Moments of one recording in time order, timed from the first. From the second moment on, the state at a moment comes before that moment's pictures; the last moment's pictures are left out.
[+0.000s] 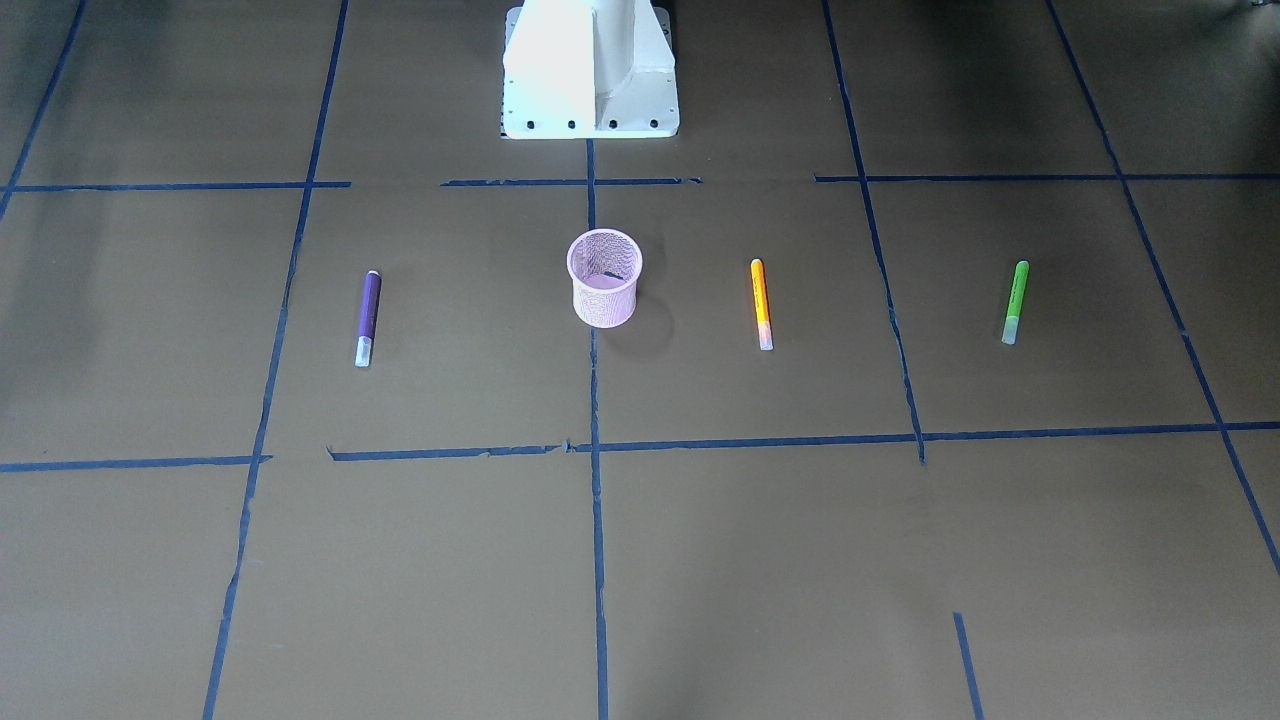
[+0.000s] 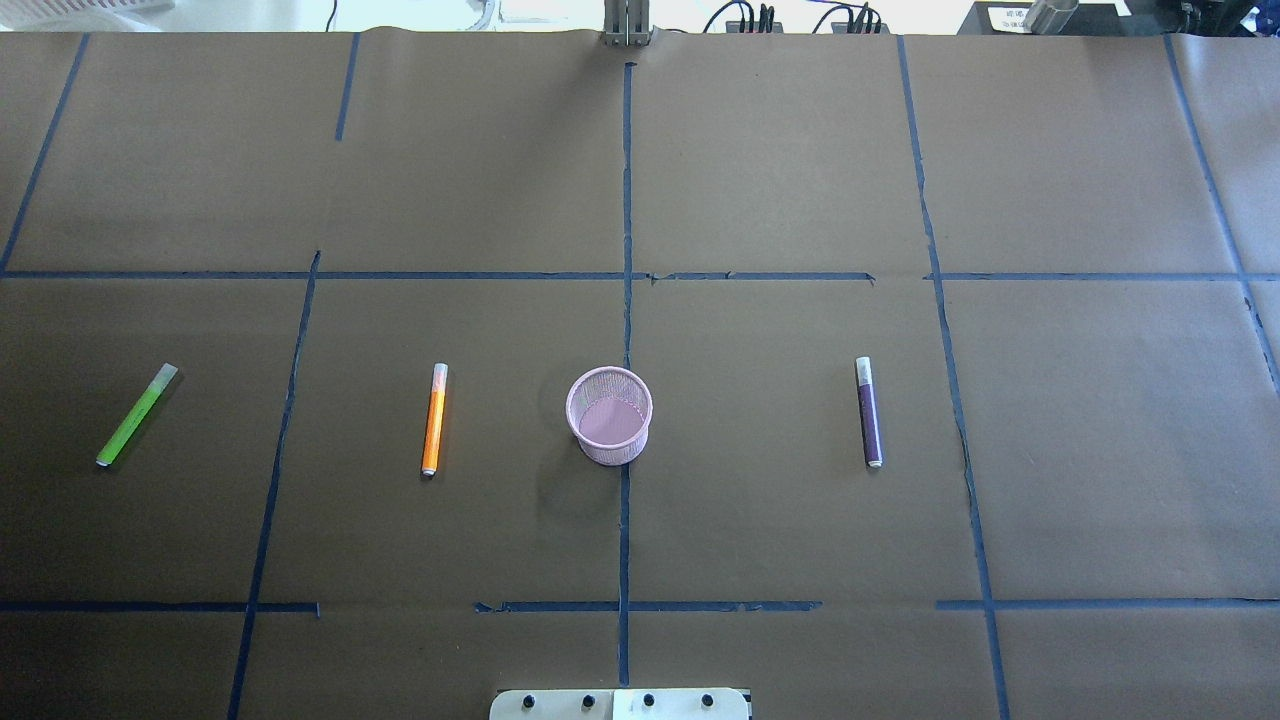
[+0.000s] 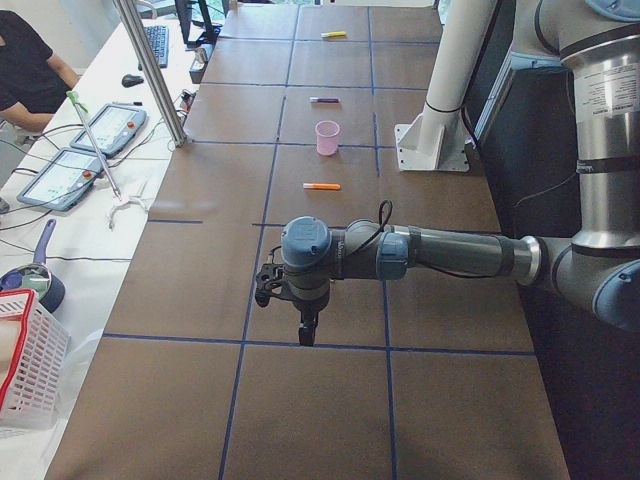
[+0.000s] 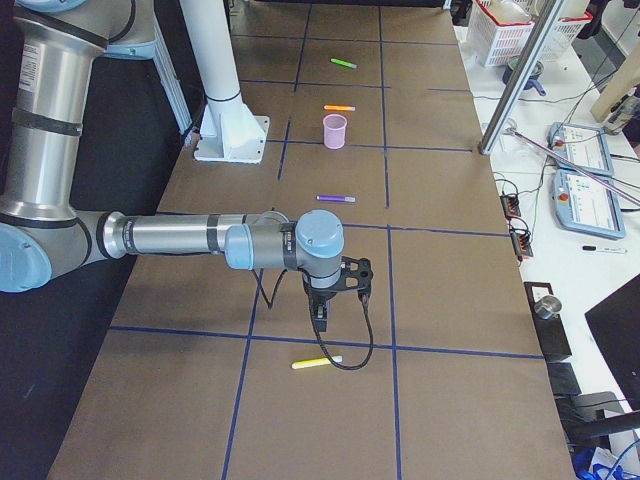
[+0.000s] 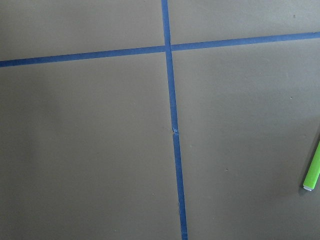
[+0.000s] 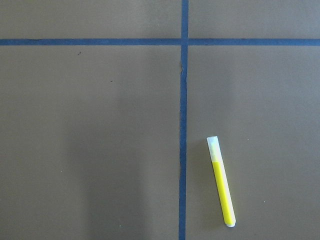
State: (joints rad) left arm -1.58 -1.37 -1.85 -1.50 -2.35 0.09; right arm 1.54 -1.82 1.87 -1.56 2.37 0.07
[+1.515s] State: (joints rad) left arm -1.04 -1.65 -1.68 -1.57 -2.34 -0.01; right arm 1.53 -1.82 1.85 -1.56 2.40 0.07
